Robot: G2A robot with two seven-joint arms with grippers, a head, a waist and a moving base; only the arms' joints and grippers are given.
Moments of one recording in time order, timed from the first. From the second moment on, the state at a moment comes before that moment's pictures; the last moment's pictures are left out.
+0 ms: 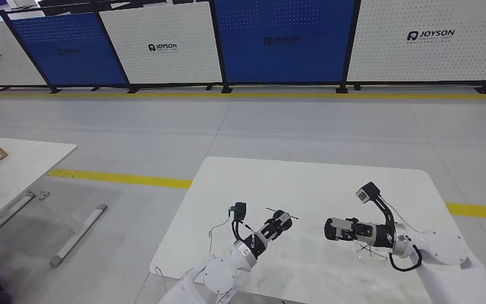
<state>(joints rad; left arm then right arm) 1.47 -1.19 -0.99 -1.69 -0.08 -0.12 -0.03 -1.06 -1.04 1.11 -1.33 0.49 -0.34 1.23</state>
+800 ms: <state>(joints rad) 1.50 -1.13 -1.15 -1.73 0.00 -0.19 -0.41 -1.06 -1.04 1.11 -1.33 0.49 -0.34 1.23</state>
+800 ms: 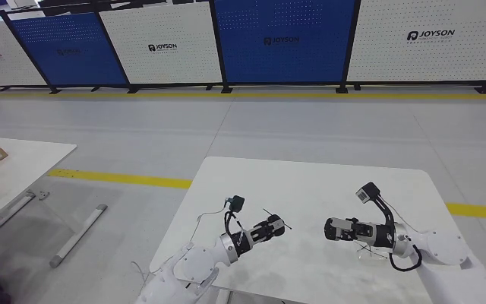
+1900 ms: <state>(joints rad) 1.73 -1.12 -1.35 -2.15 -0.03 -0.26 -0.15 -1.06 -1.04 1.11 -1.33 0.49 -0.34 1.23</state>
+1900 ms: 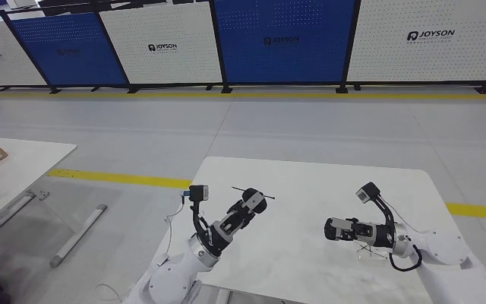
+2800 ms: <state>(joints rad) 1.59 -1.15 -1.20 -1.91 0.22 -0.06 0.02 -1.06 -1.04 1.11 -1.33 0.49 -0.34 1.23</state>
